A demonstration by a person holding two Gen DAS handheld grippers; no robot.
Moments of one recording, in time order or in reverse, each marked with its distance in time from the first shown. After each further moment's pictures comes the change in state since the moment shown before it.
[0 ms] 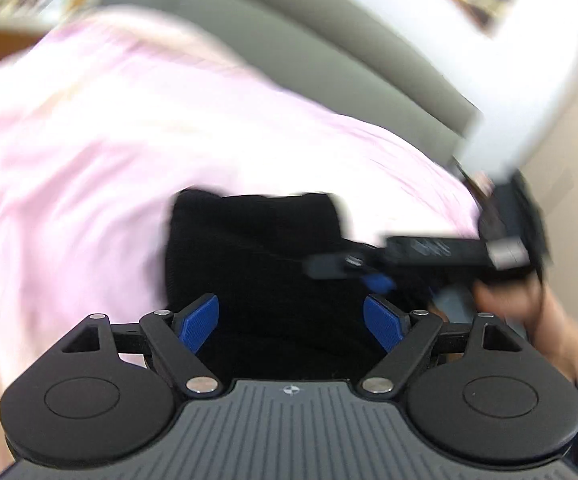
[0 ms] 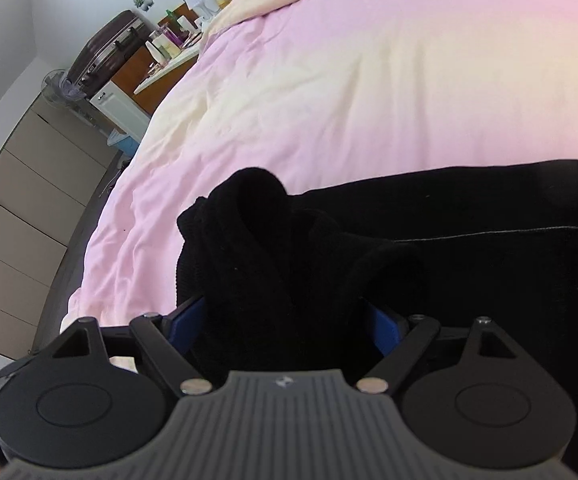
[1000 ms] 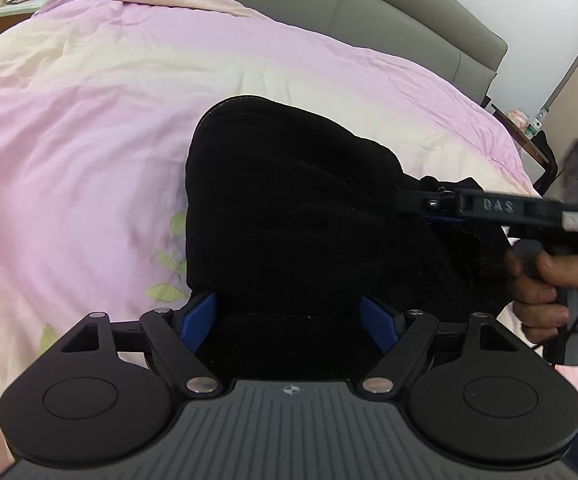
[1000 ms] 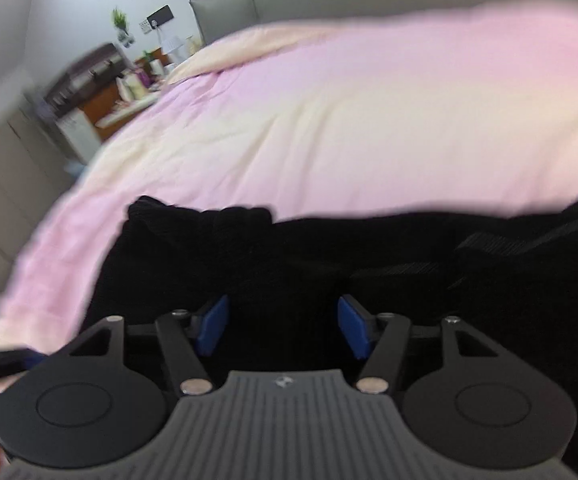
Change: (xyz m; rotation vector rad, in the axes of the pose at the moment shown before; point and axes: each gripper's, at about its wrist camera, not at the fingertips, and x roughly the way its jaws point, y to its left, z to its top) left arm 0.067 -0.038 -0.032 0.146 0.140 0.119; right arm -0.056 -0.055 -0.028 -0.201 -0.250 -0.266
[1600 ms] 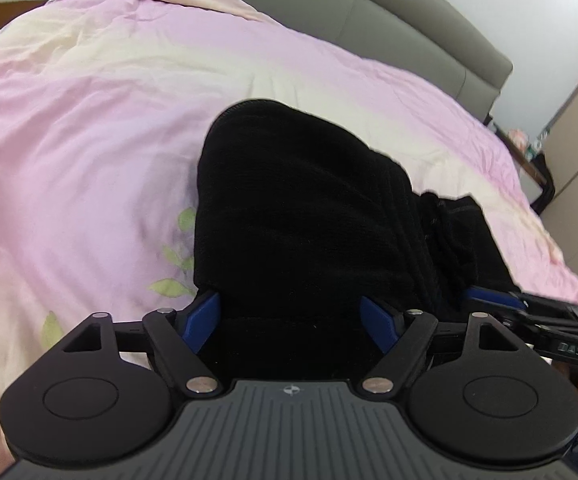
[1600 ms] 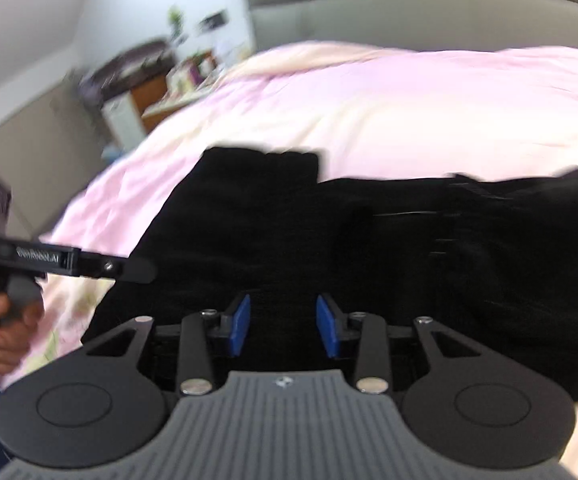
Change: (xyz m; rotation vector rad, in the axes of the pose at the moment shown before) left arm -0.012 0.013 -0.005 -0.080 -0.040 -0.028; right arm -0.082 -0.018 -0.078 -0.009 -0.048 0.134
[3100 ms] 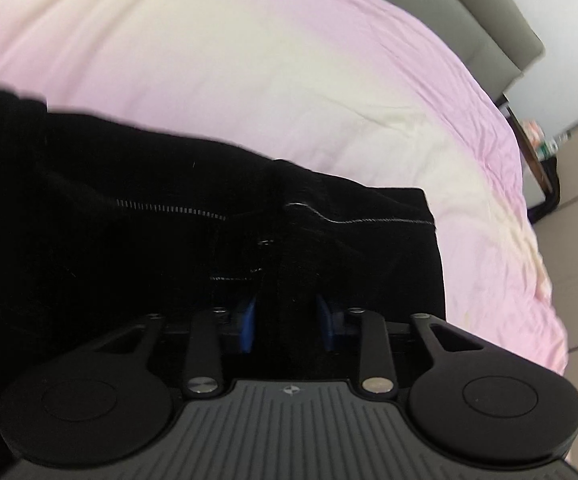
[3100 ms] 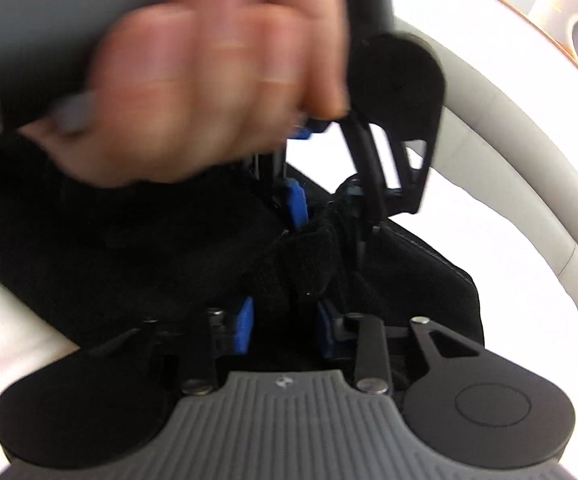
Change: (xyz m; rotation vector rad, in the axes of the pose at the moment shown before) left arm 0.197 -0.190 0.046 -0.109 0.194 -0.010; right arm 0.017 -0.067 -0.053 -0.708 -0.084 -0.389
